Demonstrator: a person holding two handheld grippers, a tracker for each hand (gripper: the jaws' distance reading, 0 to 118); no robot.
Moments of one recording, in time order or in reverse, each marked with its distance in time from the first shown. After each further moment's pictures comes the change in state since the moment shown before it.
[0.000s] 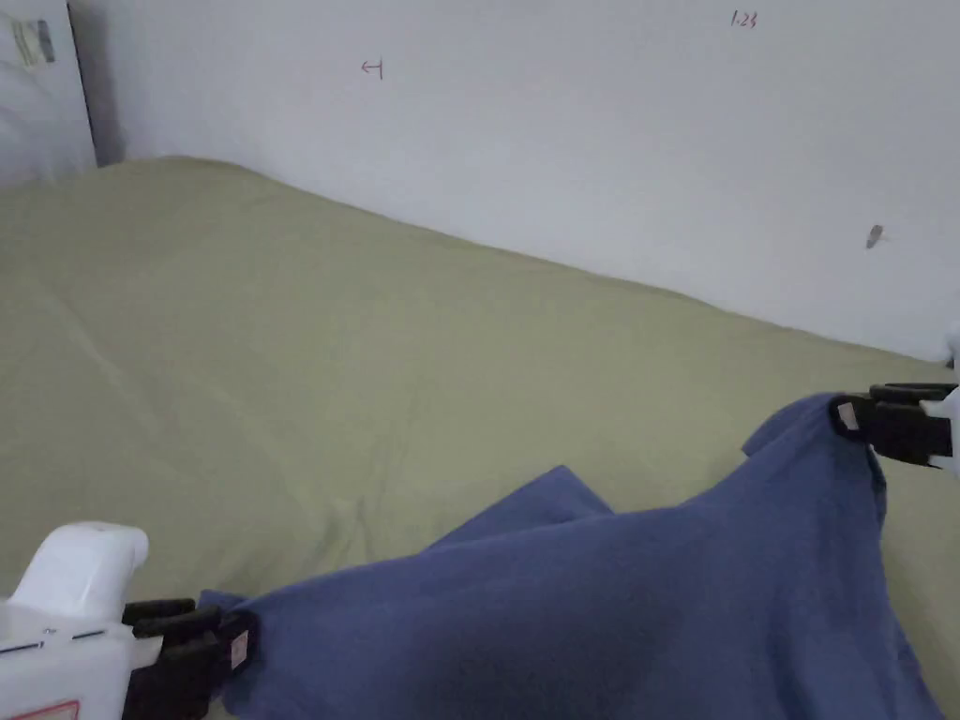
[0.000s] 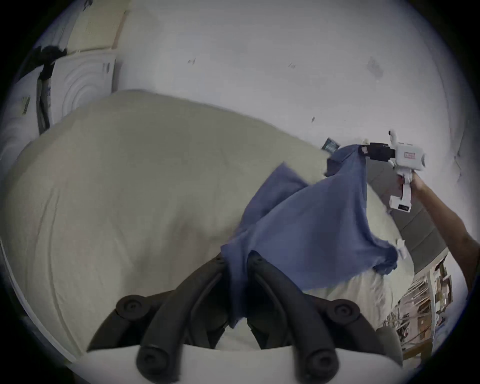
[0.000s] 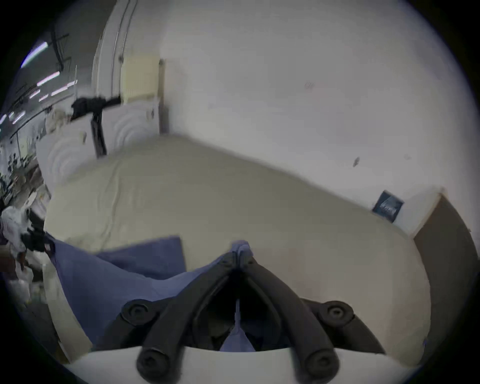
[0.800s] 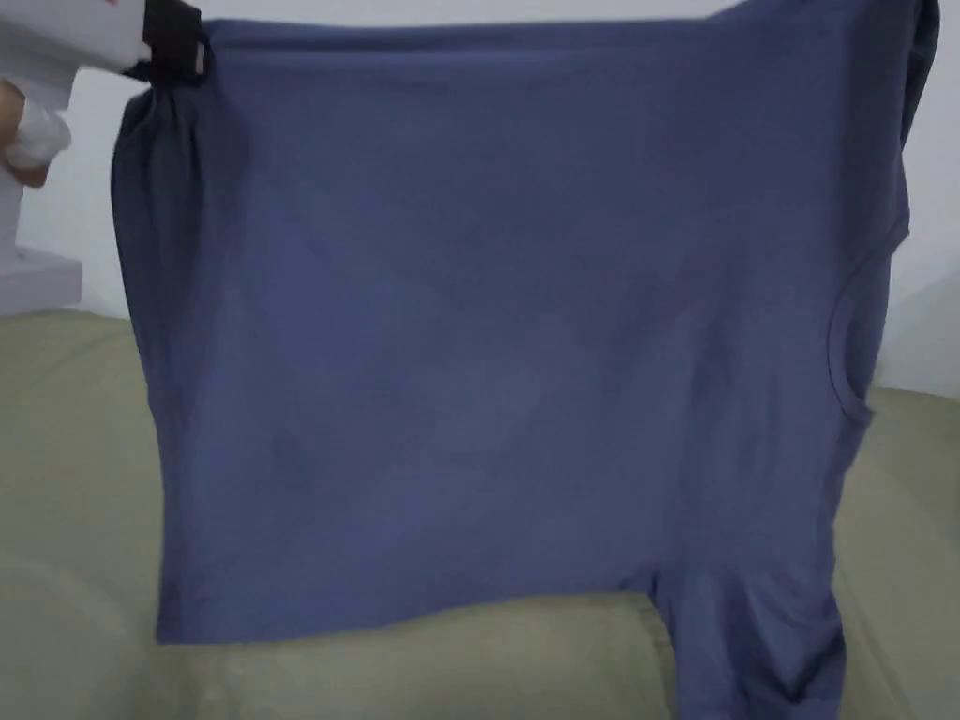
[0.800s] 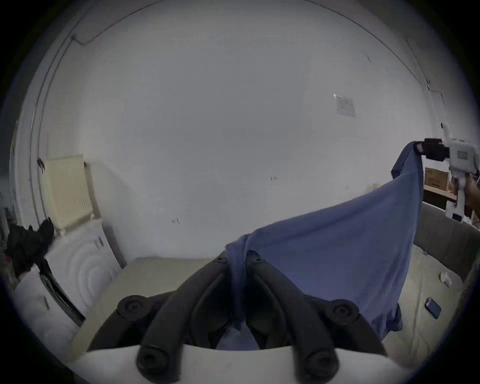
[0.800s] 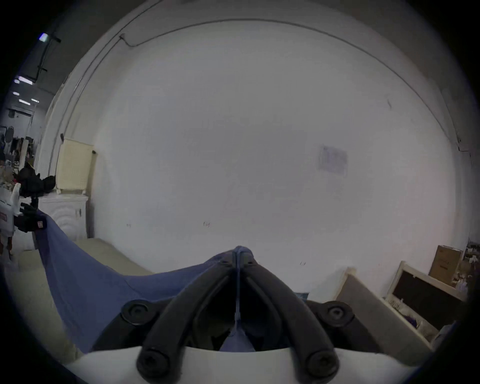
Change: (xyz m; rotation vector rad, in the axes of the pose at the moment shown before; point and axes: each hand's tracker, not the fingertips) left arm 0.111 0.407 -0.019 0.488 0.188 -0.415; right arm 0.077 0.264 0.129 0.467 -0.489 -0.005
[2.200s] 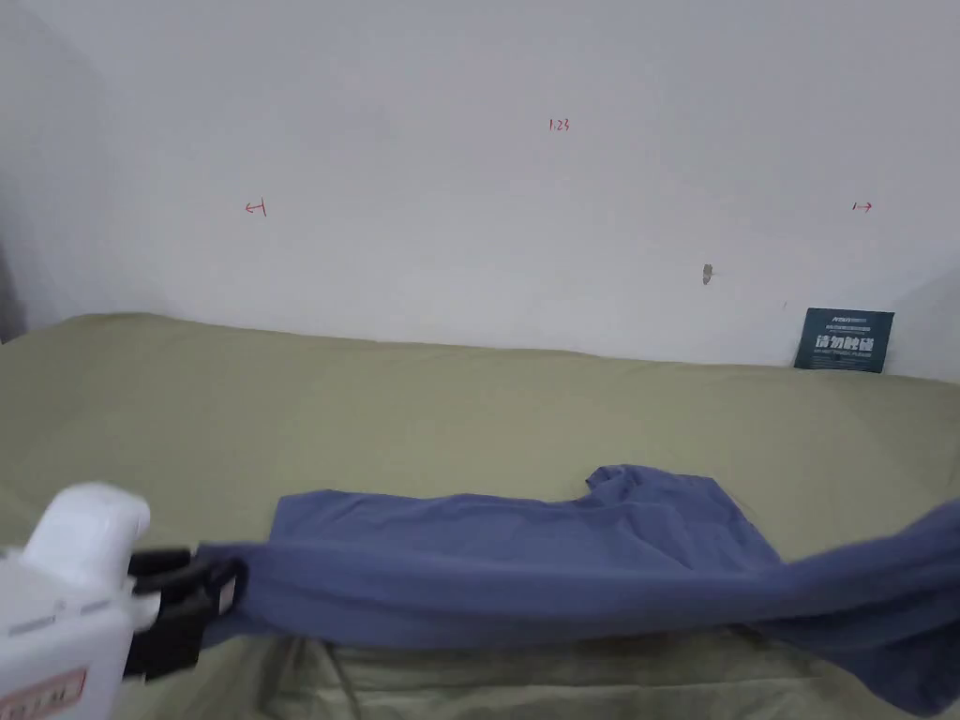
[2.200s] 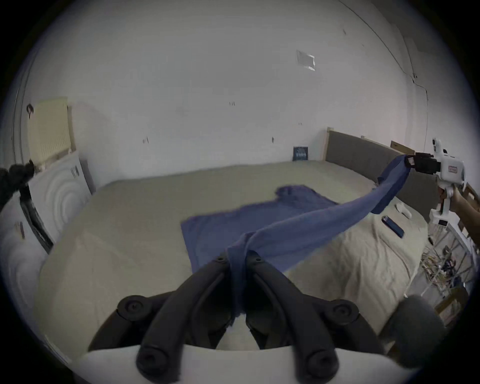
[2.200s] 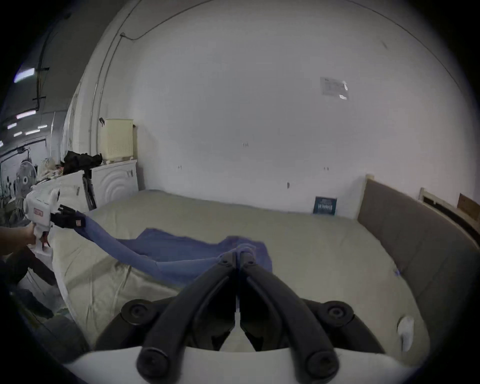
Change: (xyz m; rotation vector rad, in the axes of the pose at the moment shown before) left arm 0.036 -0.293 0.239 -0.317 -0.254 0.040; right arm 0.009 -0.272 0.337 -0.302 0.284 -0.160
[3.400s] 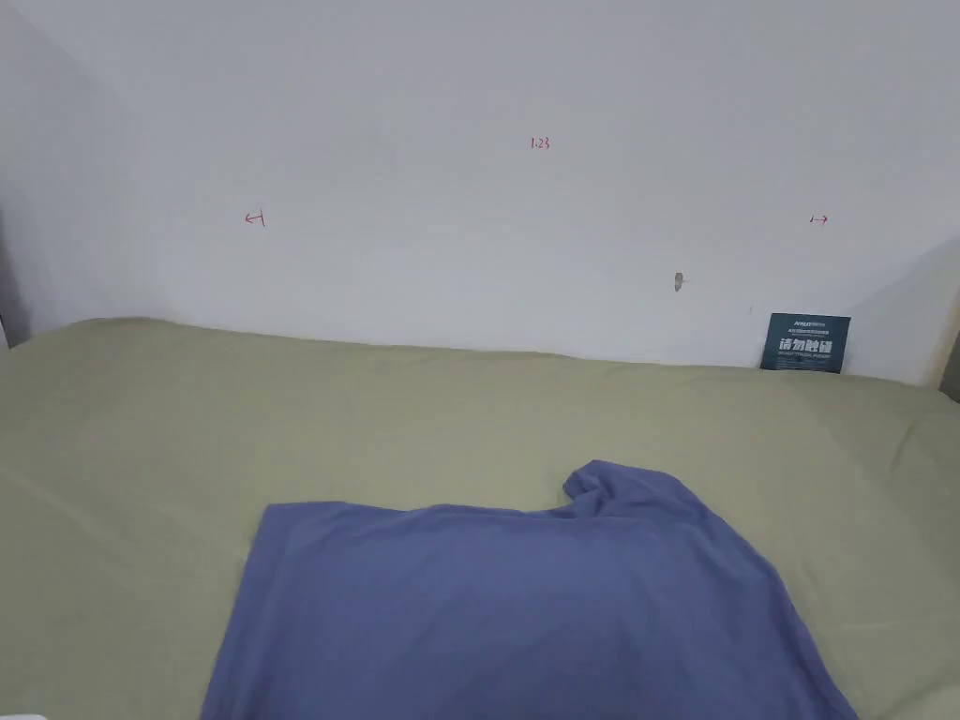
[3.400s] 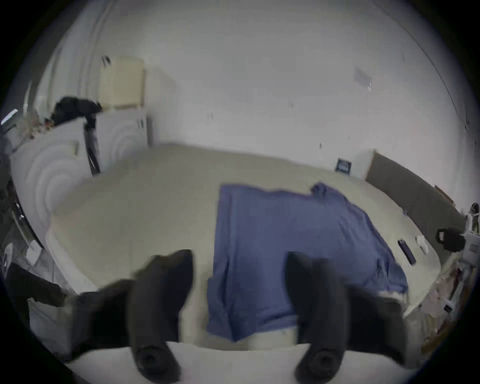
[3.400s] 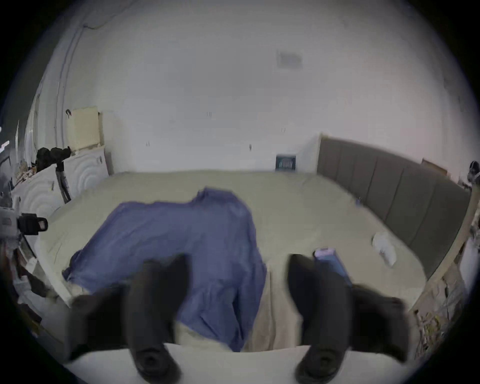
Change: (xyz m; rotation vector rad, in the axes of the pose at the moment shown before) left arm 0.100 -0.077 0.103 0.088 0.355 0.271; right arm -0.068 -0.089 0.105 -0.051 -0.272 -0.064
